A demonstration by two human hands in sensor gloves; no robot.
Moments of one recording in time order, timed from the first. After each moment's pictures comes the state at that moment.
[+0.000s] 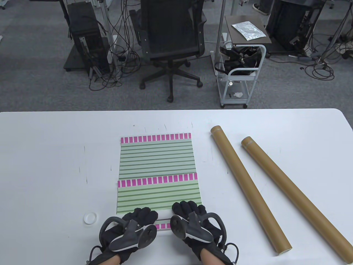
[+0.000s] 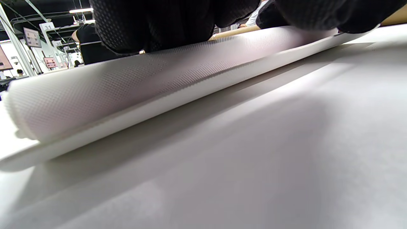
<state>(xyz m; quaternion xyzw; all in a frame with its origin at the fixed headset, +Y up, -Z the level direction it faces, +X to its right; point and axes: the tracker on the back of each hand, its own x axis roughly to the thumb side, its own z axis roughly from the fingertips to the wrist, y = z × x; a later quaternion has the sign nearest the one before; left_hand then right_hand) -0.157 -0.748 -0.246 -0.04 -0.22 -0.09 0.97 0.025 -0.765 -0.265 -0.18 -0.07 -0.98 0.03</state>
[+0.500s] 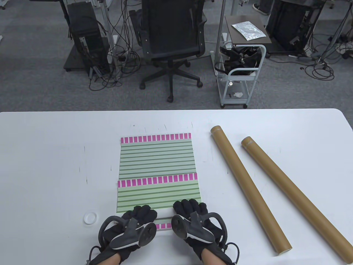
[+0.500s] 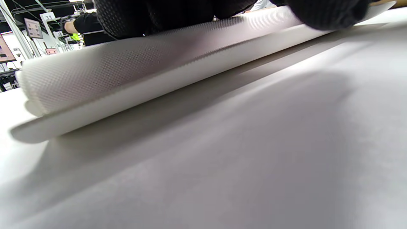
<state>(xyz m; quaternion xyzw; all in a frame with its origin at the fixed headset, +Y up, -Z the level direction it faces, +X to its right) -0.158 -0.754 -0.249 -0.07 -0.21 -0.11 0.97 0.031 -0.765 -0.269 -0.17 -0.06 -0.98 0.05</state>
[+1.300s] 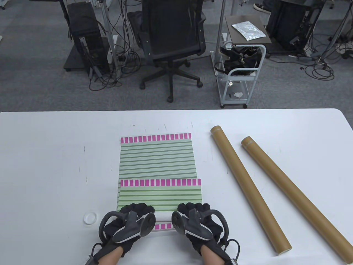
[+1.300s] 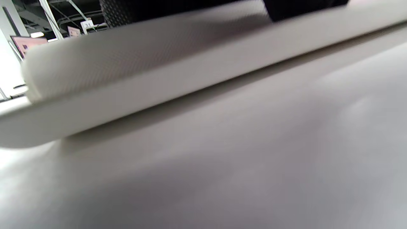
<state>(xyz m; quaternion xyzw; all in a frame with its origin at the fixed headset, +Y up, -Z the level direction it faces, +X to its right) -0.160 -0.763 -0.275 -0.06 -0.15 -0.13 0.98 0.028 -0.770 -0.278 -0.14 -0.04 -0.99 0.08</state>
